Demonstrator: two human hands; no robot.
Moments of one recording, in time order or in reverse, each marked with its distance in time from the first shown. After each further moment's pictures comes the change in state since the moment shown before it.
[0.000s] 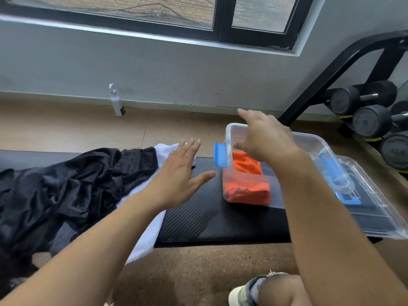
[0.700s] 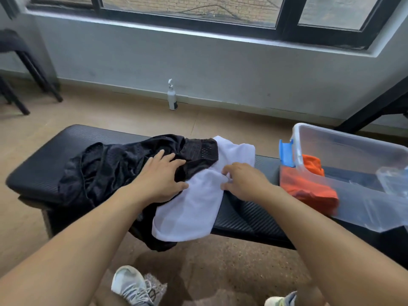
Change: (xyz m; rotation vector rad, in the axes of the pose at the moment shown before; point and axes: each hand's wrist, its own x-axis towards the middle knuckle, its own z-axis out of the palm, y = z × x) left_hand -0.082 -0.117 -0.072 0.413 -0.140 -0.420; right_hand -0.008 -0.115 0.142 0.135 -0.378 -0.320
